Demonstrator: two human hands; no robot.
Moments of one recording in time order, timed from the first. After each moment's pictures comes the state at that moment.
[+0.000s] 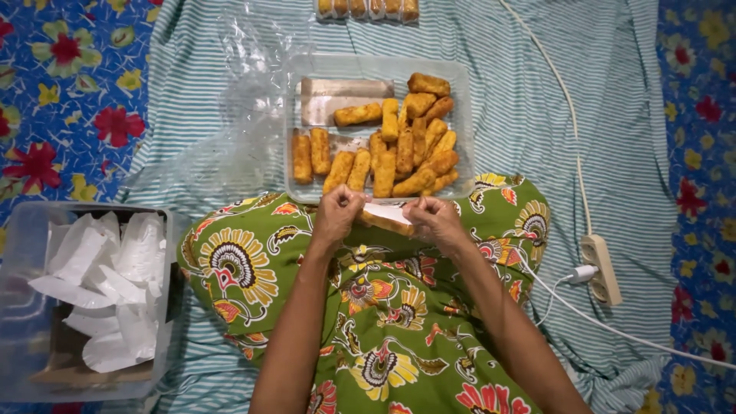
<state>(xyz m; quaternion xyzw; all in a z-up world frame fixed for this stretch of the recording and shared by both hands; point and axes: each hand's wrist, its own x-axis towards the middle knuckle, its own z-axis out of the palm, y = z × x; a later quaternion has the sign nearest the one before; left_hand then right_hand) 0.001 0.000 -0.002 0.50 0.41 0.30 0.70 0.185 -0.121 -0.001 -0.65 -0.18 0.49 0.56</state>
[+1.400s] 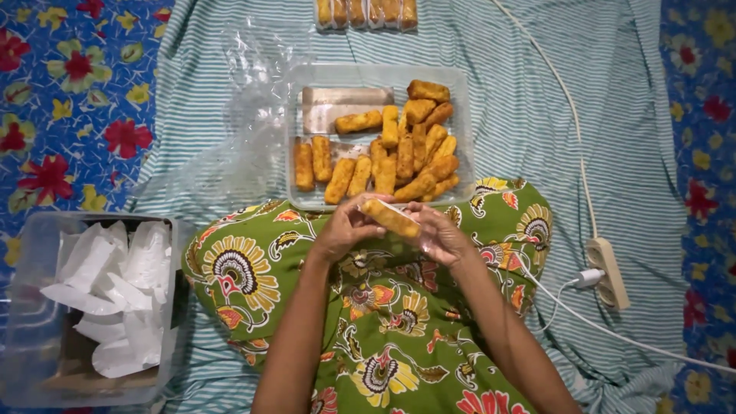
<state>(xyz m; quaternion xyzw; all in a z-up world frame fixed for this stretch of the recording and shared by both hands) 0.002 0.007 -0.022 0.44 0.13 0.25 0.85 0.201 -0.130 -0.033 -0.45 0.00 0.63 0.64</state>
